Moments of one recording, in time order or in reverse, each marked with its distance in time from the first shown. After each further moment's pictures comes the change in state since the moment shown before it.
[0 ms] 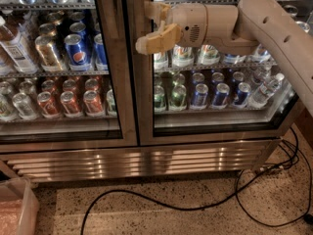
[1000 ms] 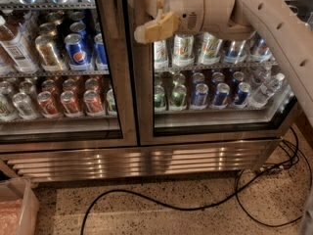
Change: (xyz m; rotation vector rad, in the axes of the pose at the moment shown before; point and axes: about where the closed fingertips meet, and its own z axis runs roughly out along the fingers) arm -0.017 -0.016 0.005 -0.029 0.017 -0.035
